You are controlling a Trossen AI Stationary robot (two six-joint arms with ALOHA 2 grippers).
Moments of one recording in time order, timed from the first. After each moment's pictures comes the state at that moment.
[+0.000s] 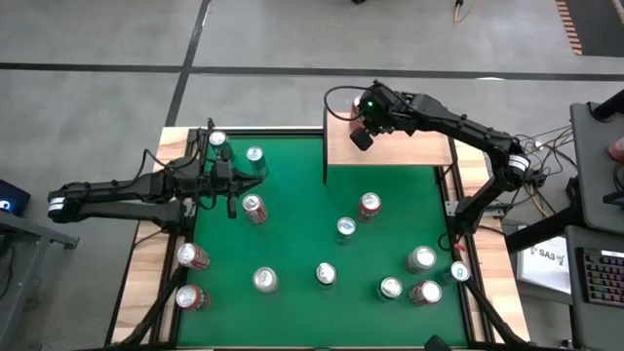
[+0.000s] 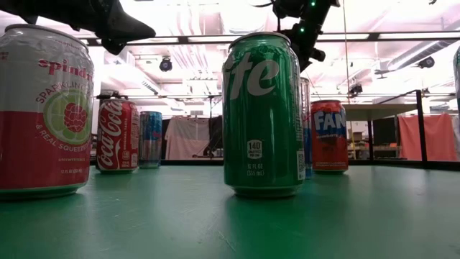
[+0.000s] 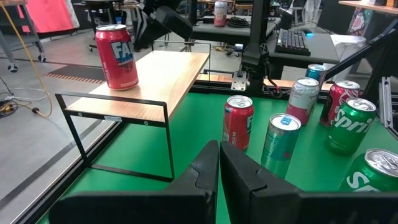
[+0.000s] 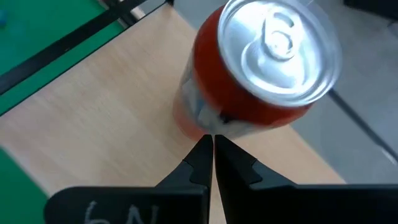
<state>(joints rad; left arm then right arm) 0.15 0.66 0.55 -0.07 -0.07 -0.01 -0.55 1.59 1.58 -0.96 0.26 0.10</state>
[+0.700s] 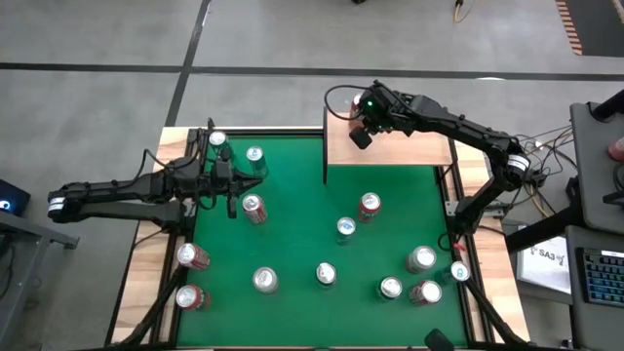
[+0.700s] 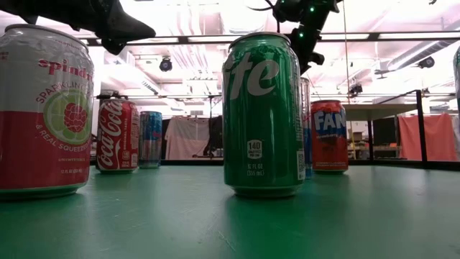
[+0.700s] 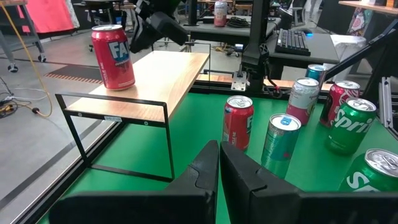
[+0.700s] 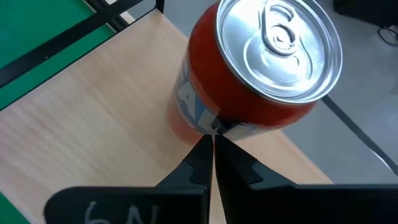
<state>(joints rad) 0.15 0.66 0.55 -0.07 -0.07 -0.01 -0.57 1.59 1.54 -0.88 0.30 0.07</state>
